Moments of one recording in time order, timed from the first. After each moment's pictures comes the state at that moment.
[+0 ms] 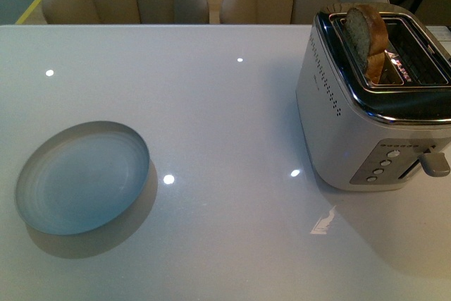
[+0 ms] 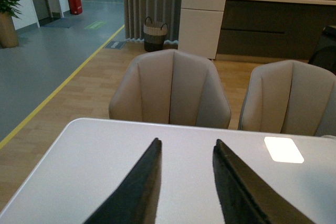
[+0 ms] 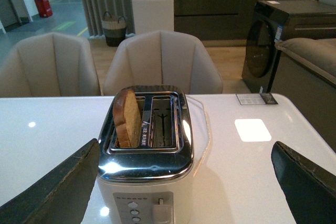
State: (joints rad) left arm 0.00 1.00 0.28 0.71 0.00 -0.02; right arm 0.00 0.01 0.02 0.00 0.00 0.00
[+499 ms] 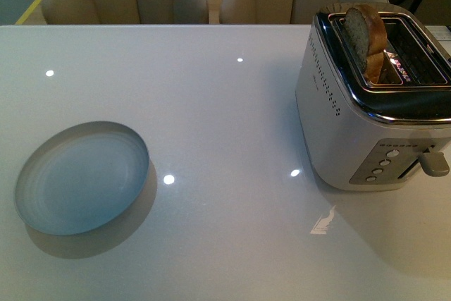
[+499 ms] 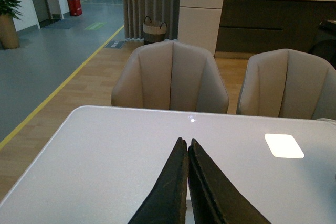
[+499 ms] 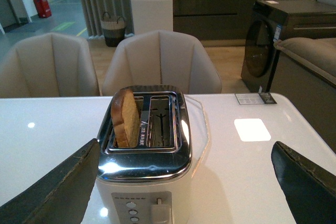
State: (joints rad) left arm 0.00 0.66 0.07 0.58 0.00 -0.01; right arm 0.00 0.01 0.02 0.00 0.00 0.00
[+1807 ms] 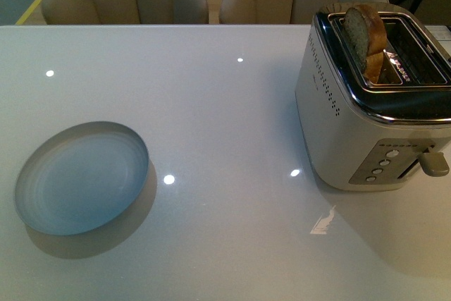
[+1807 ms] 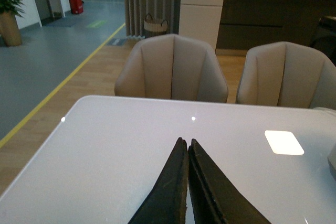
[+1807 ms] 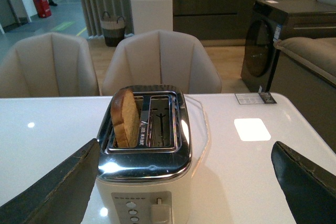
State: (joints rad) left arm 0.00 0.04 0.01 0.01 0.00 -0.01; right arm 0.00 0.01 0.02 0.00 0.00 0.00
